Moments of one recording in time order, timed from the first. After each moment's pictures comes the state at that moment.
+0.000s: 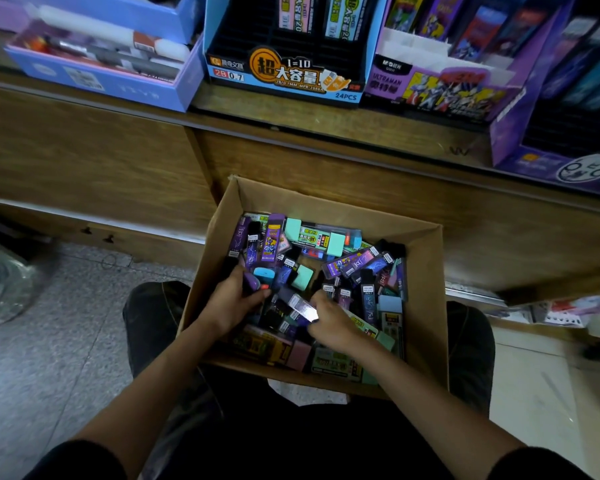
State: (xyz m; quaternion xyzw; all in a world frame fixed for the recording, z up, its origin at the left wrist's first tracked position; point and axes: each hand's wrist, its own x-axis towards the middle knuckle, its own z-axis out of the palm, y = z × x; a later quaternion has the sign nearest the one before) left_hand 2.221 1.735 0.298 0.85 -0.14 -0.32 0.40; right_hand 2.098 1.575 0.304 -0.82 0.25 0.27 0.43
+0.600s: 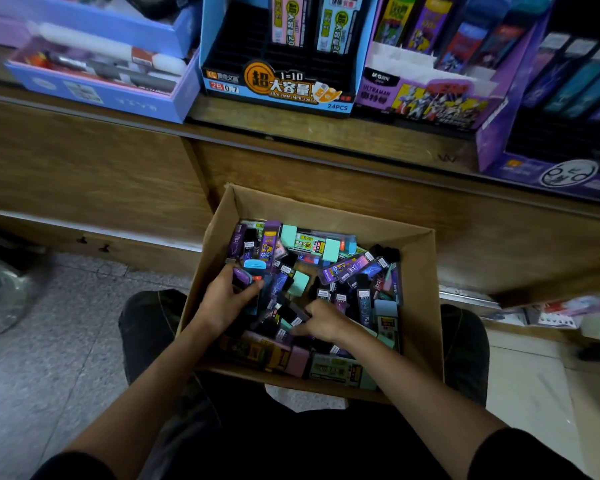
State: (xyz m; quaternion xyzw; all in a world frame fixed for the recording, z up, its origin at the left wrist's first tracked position) left_hand 2.223 1.729 0.328 0.83 -0.11 -0.28 0.47; right_hand 2.118 1.569 0.298 -0.78 0.28 0.33 0.45
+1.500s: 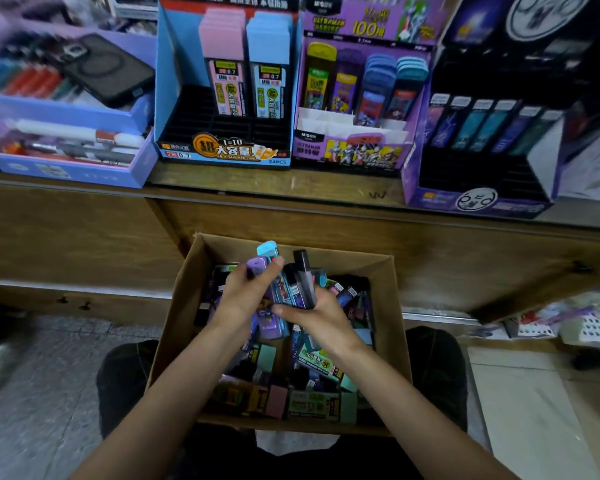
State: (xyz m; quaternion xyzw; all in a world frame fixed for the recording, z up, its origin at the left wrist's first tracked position) left_hand 2.205 1.636 0.415 0.65 0.03 -0.34 0.68; right_hand 2.107 1.549 0.402 -0.61 0.27 -0.03 0.74
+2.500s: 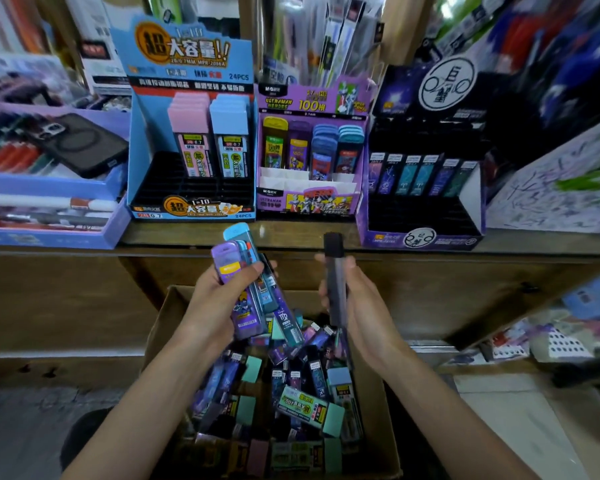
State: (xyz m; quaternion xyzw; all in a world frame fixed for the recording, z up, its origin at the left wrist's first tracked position) left_hand 2.211 1.621 0.493 0.54 -0.08 -0.34 0.76; right_hand 2.080 1.488 0.486 -0.62 0.25 -0.16 0.72
